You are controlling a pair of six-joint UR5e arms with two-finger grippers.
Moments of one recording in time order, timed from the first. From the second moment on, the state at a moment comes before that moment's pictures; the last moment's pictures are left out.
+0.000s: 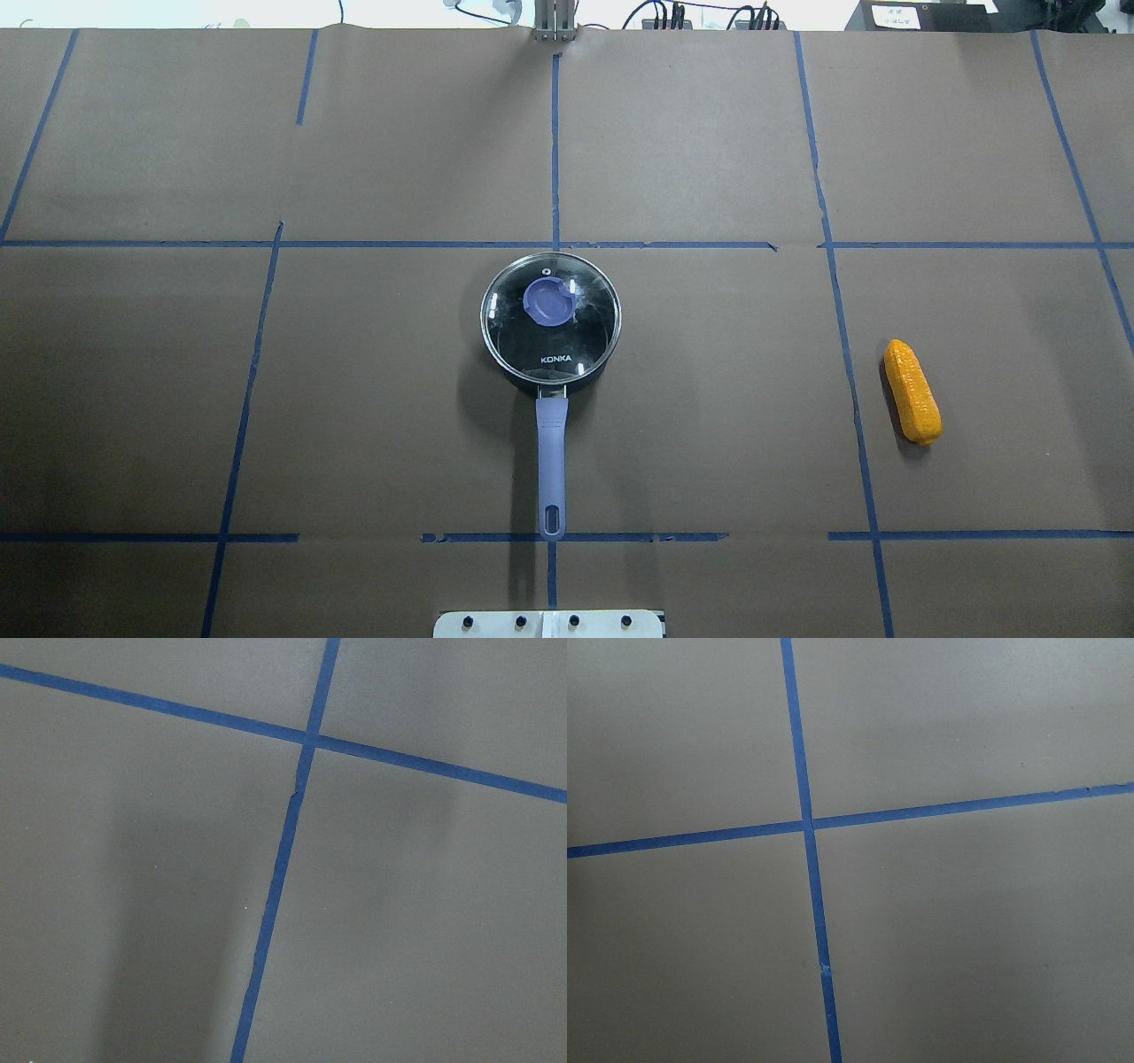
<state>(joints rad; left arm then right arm) -1.54 -1.58 -1.72 -1.47 -2.41 0.07 1.57 -1.70 1.69 -1.56 2.35 -0.22</state>
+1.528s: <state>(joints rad) -0.66 -2.20 -1.86 -1.47 -2.12 -1.07 1.55 -1.78 1.69 -1.41 2.41 -0.22</state>
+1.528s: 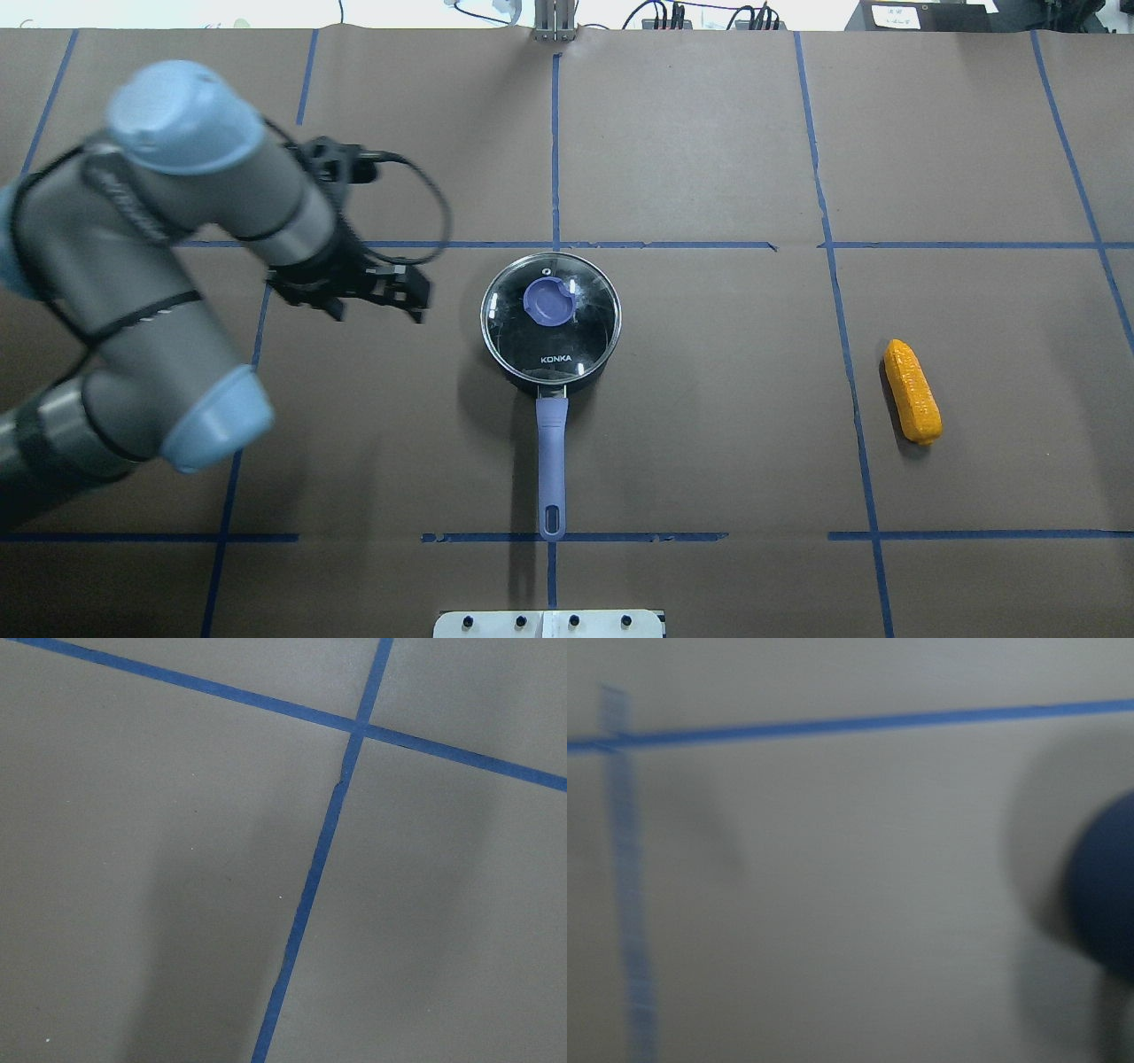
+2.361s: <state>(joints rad) -0.54 -2.48 -1.59 -1.40 -1.85 -1.17 1.54 -1.78 1.69 -1.41 2.43 -0.22</state>
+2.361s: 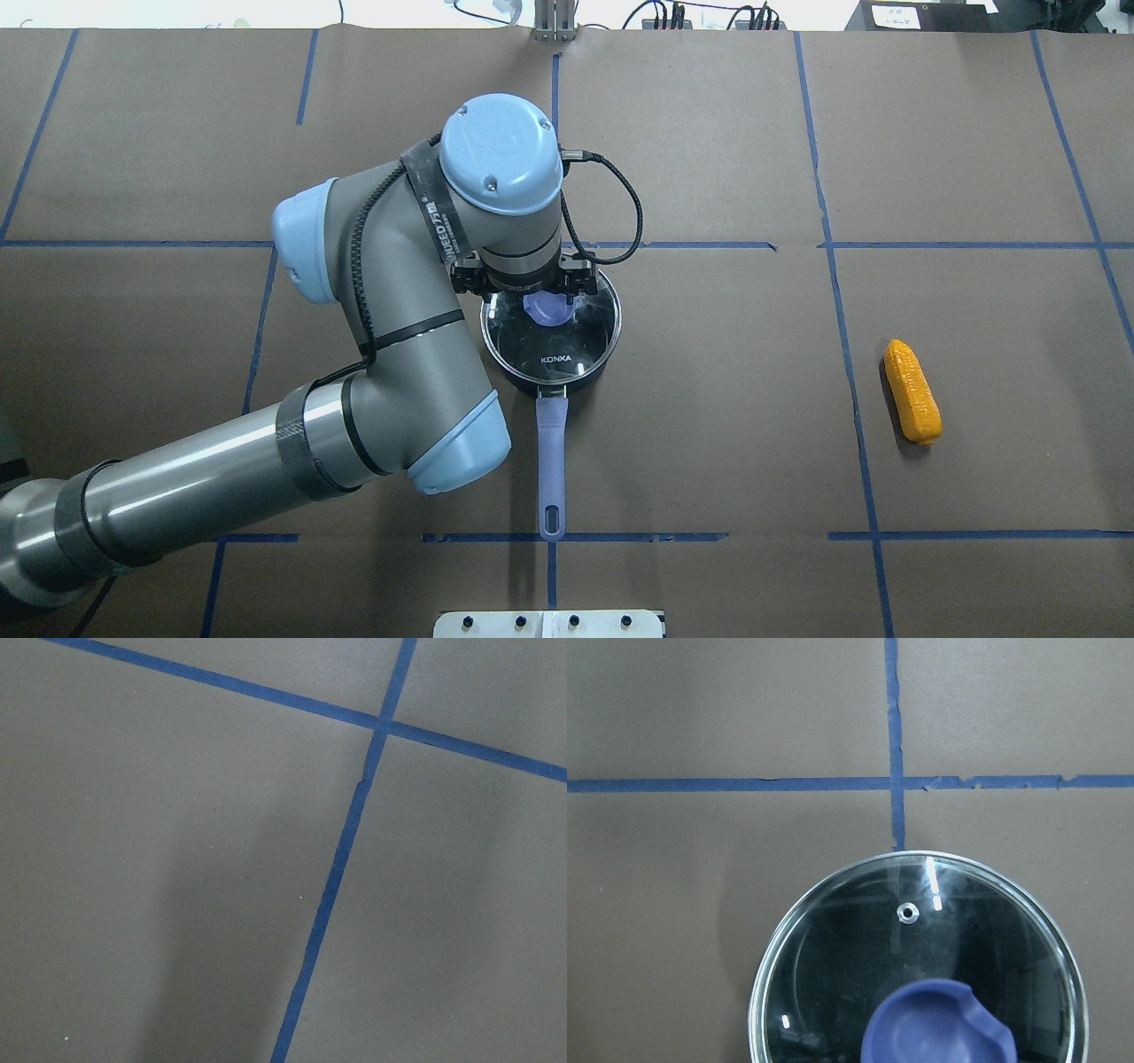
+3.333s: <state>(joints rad) -0.52 -2.52 -1.57 -1.40 -1.85 -1.17 1.53 -1.78 1.68 -1.41 2.44 -0.22</state>
